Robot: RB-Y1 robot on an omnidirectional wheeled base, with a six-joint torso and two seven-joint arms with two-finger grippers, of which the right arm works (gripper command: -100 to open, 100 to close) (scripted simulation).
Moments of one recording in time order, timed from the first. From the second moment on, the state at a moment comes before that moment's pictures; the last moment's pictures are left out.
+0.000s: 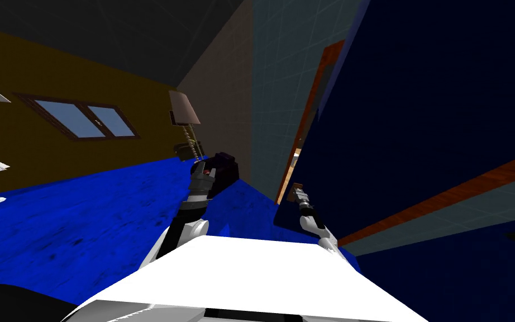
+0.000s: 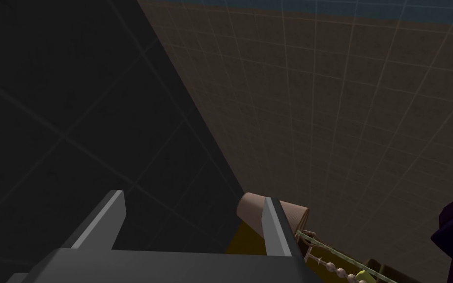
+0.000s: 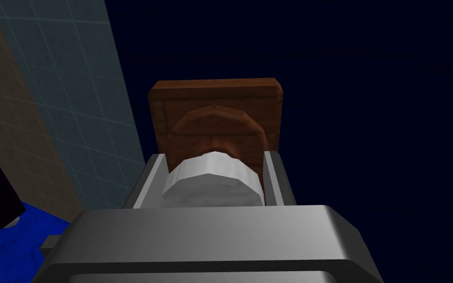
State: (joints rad) arm 0.00 -0.40 0.07 -1.19 -0.61 -0.39 -1.40
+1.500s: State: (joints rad) arm 0.09 -0.53 0.21 -1.28 -0.59 -0.45 -1.54
